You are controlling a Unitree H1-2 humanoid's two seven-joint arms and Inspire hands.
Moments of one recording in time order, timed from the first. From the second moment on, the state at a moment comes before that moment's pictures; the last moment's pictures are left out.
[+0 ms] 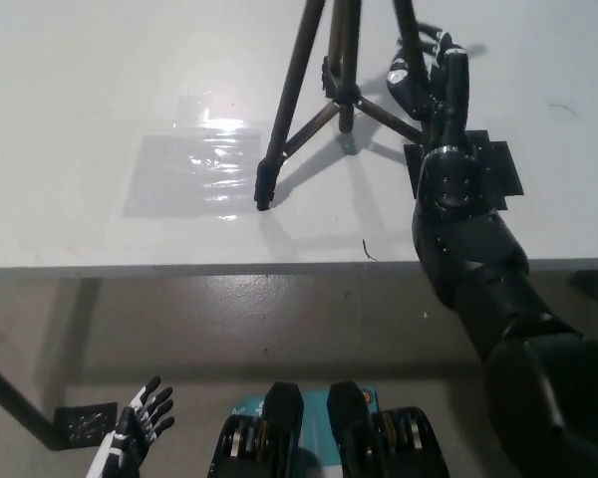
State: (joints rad) left_arm 0.16 0.15 0.01 0.10 -0.12 -0.22 -0.15; right_arm -1.13 0.04 -0.24 1.24 -0.15 -0.37 -0.31
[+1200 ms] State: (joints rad) left_arm 0.19 0.15 0.00 0.12 -0.12 -0.22 -0.15; right_arm -0.74 -0.06 -0.12 0.04 -0.04 -0.12 0.01
